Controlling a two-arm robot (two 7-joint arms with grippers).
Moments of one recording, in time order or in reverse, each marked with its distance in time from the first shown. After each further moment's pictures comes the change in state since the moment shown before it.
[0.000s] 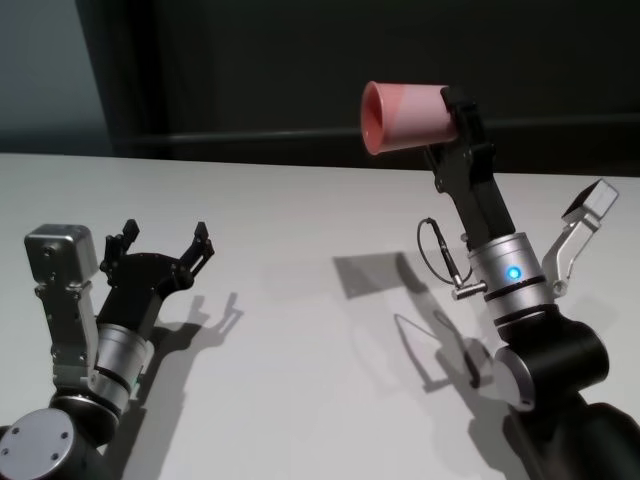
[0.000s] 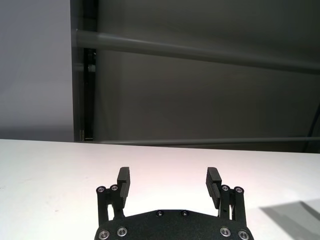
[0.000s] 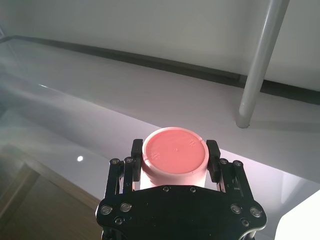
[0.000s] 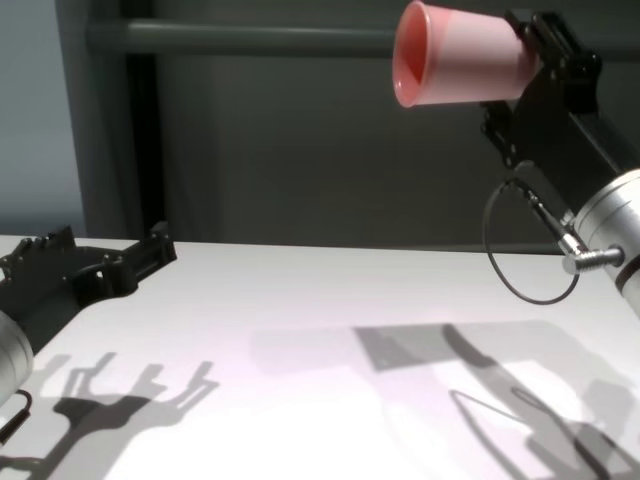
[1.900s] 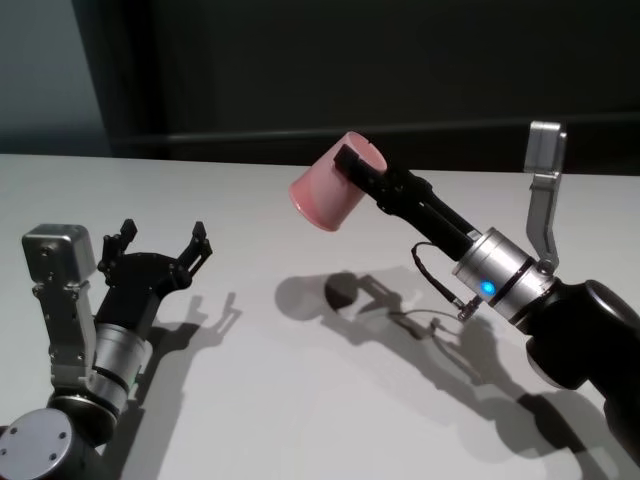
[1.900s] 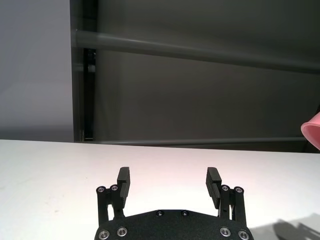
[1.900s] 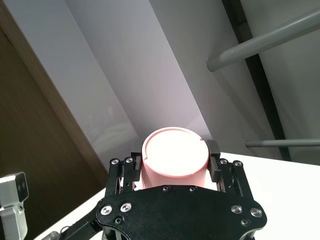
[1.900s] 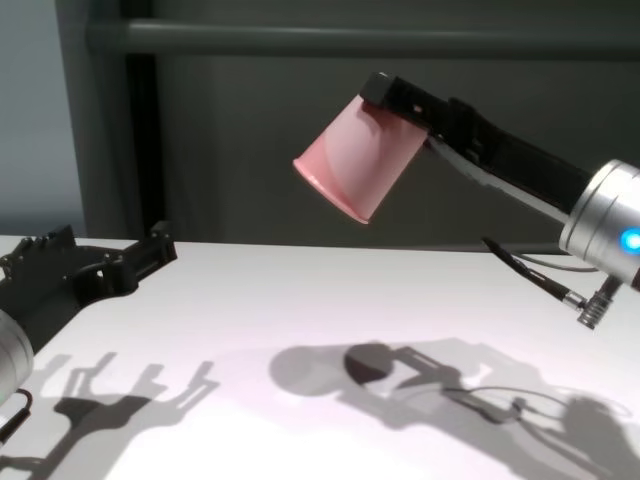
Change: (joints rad) left arm -0.001 0.001 0.001 -0.001 0.000 0.001 0.001; right arm 0.106 0.276 -0.304 -0.065 -0.572 -0.224 -0.048
